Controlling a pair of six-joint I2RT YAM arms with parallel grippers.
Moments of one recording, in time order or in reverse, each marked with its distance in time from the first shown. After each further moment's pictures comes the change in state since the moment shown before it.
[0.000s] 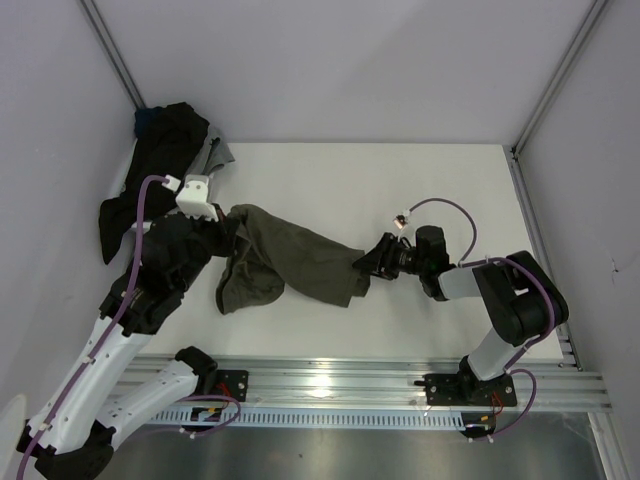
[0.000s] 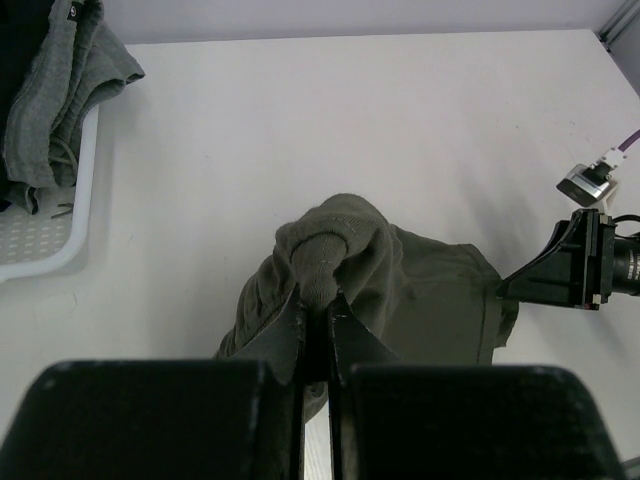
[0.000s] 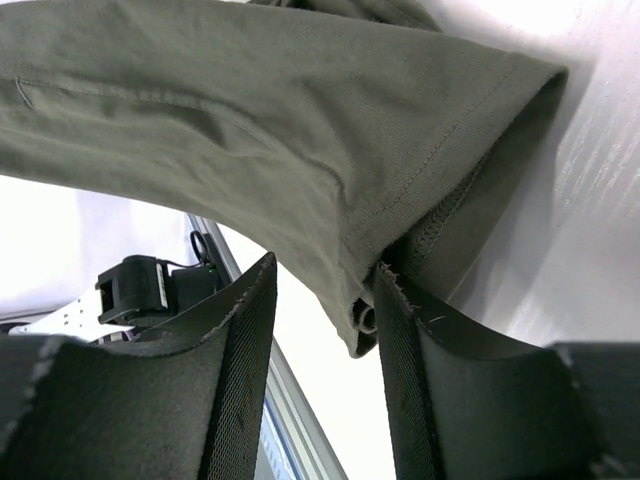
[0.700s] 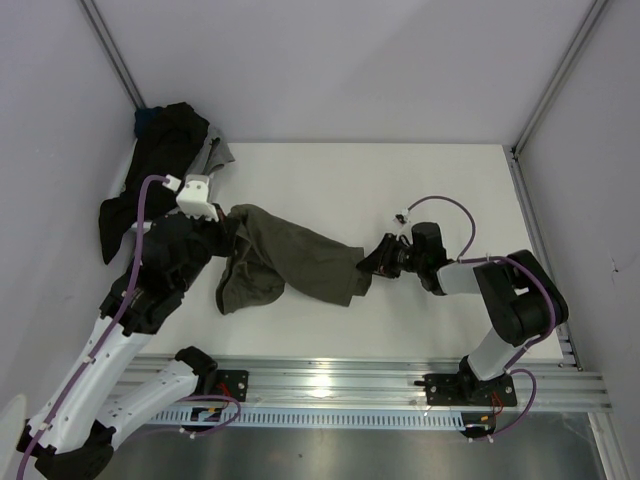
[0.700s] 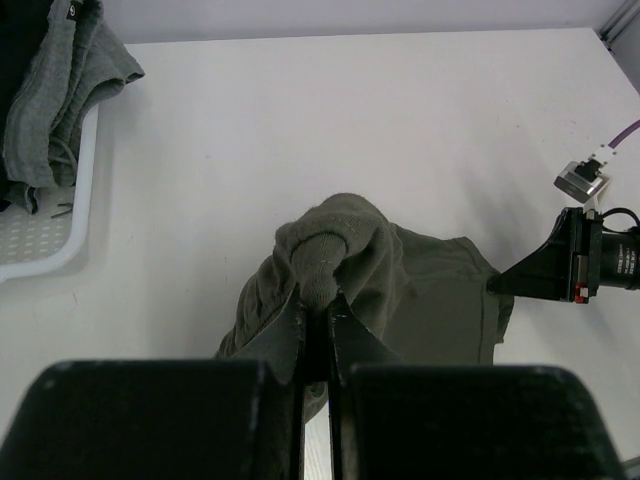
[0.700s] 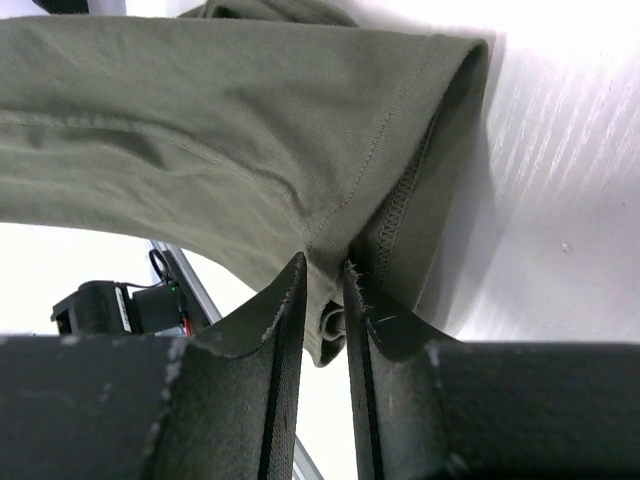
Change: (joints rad) left arm 0.000 0.001 0.000 0.000 0.000 0.001; right arm 0.007 0.000 0.053 -0.172 0.087 -0.078
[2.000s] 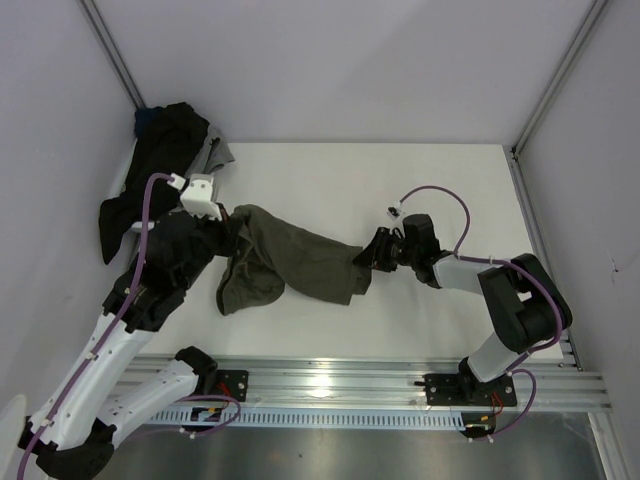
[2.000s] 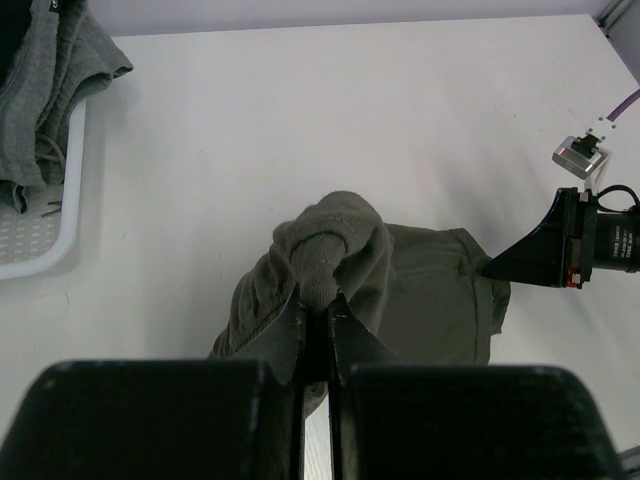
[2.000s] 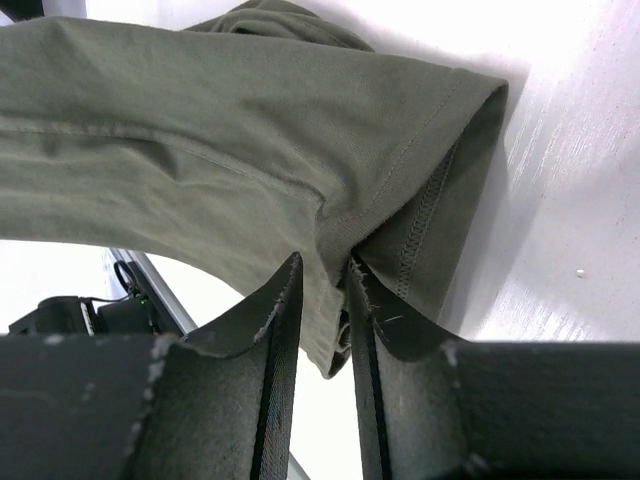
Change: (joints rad) left arm 0.000 0.017 0.000 -0.001 0.018 0.001; right arm 0.055 -0.043 0.103 -0.183 0.106 -0.088
